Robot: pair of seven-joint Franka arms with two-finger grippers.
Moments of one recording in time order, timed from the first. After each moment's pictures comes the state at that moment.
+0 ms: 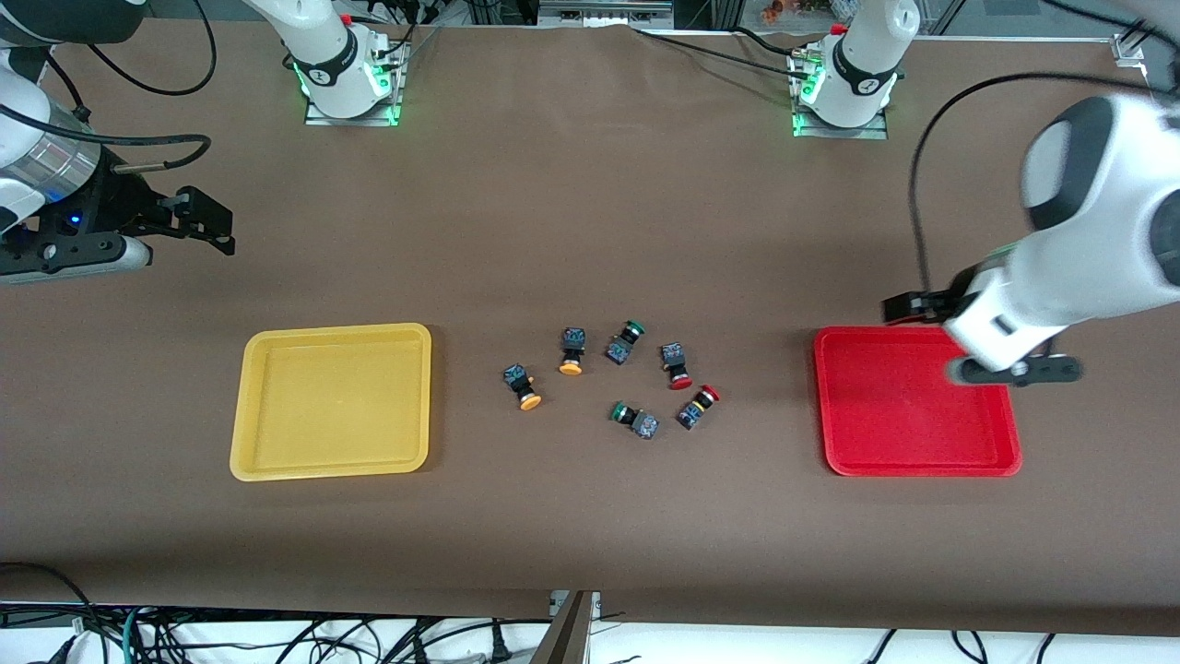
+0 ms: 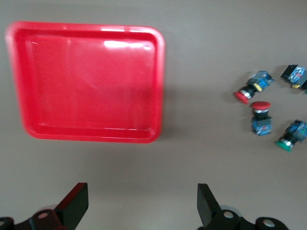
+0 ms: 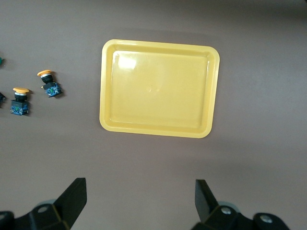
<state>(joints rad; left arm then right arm) -0.12 0.40 -0.08 -1.38 -0.01 1.59 -0.27 0.14 0.10 0.00 -1.51 0.01 1.62 0.00</state>
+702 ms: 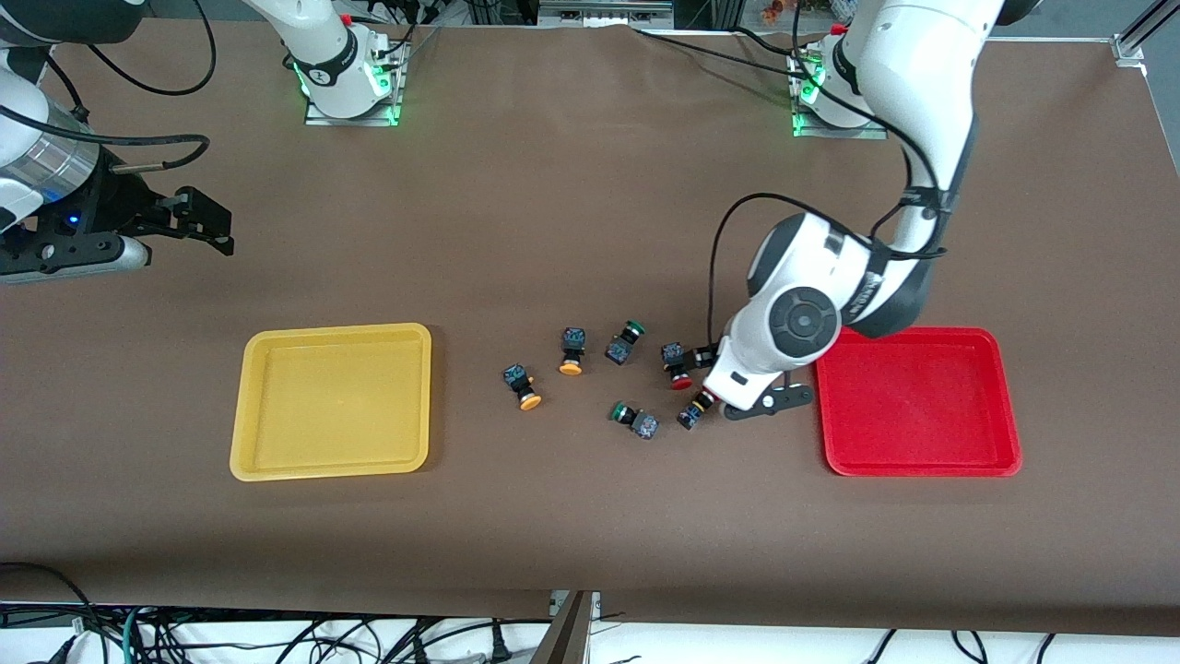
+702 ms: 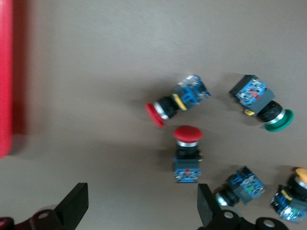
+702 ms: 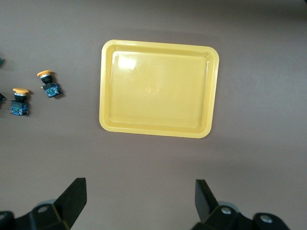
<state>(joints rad) -0.39 0.69 -0.08 -1.40 -0.06 1.94 -0.69 0.14 0.10 -0.01 -1.51 0.01 1.62 0.00</state>
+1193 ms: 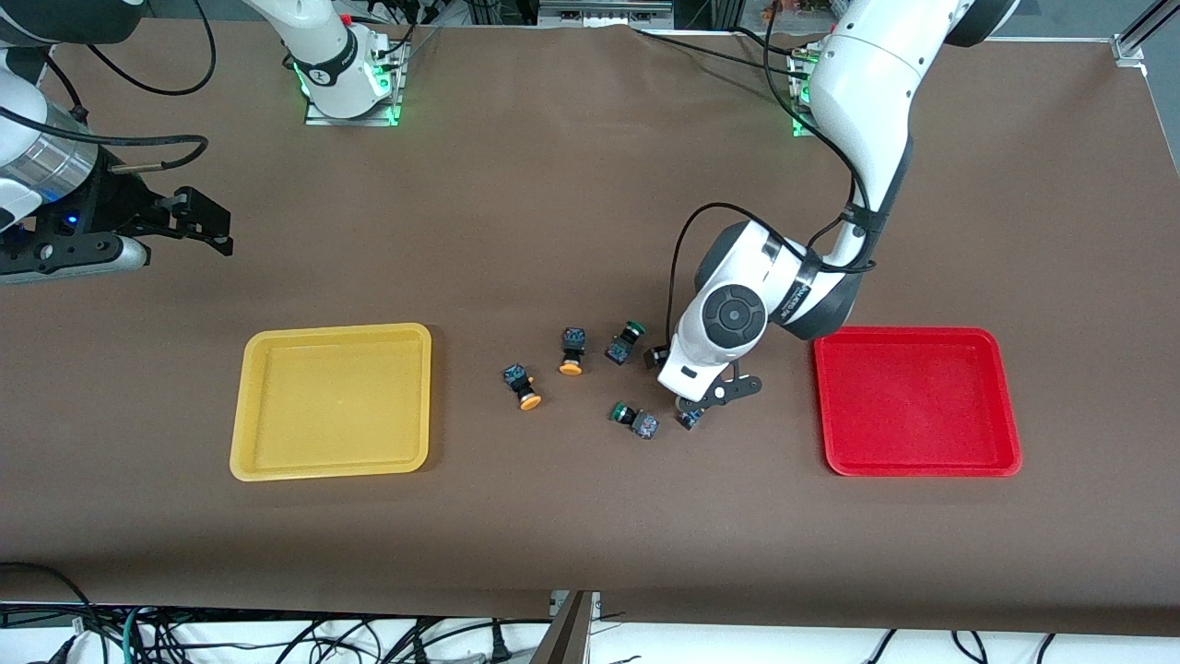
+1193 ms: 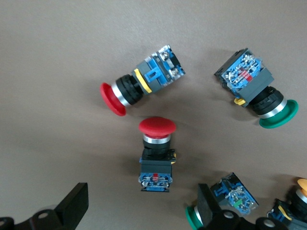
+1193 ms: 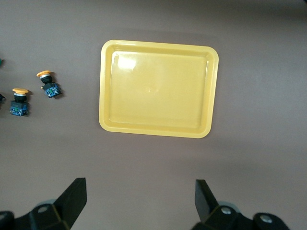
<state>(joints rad) -0.45 0.76 -0.08 -1.42 -0.06 2.05 -0.78 0.14 0.10 -0.01 -1.51 0.01 1.62 0.00</state>
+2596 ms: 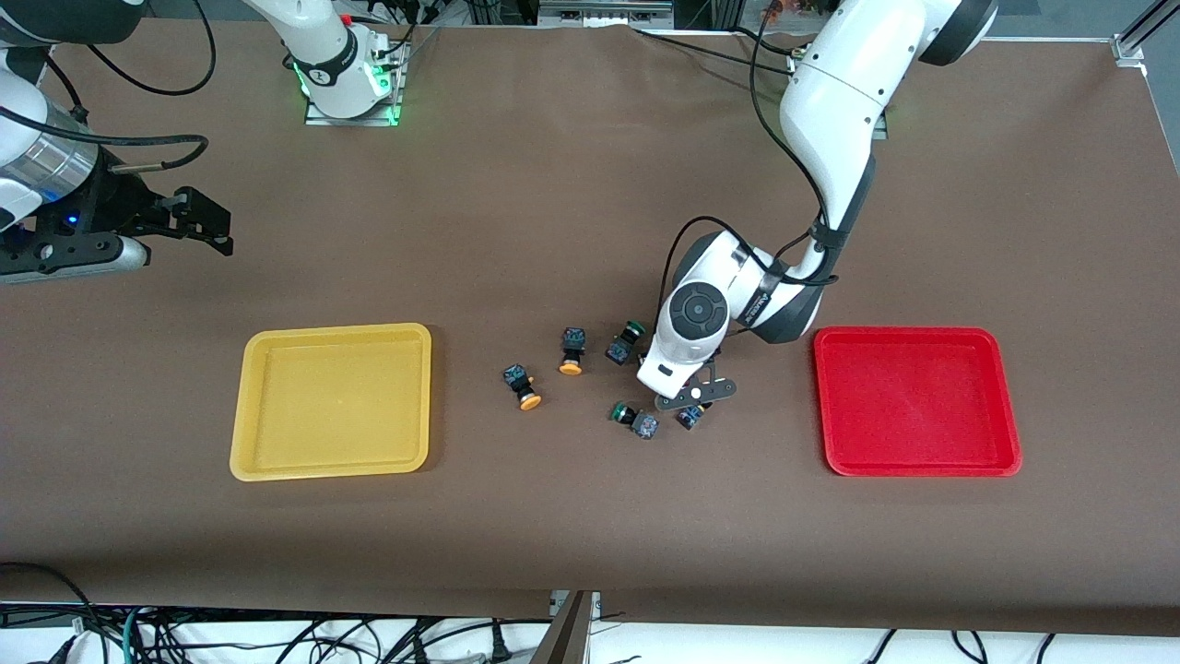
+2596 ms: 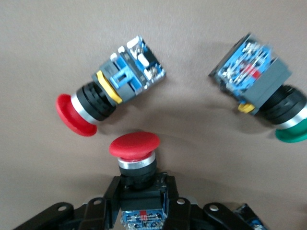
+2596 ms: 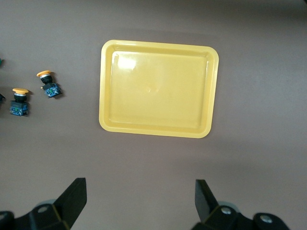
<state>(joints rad) -0.49 0.83 -0.07 -1.43 0.03 2.18 -0.80 0.14 0.10 -0.01 -1.51 0.01 1.62 0.00</state>
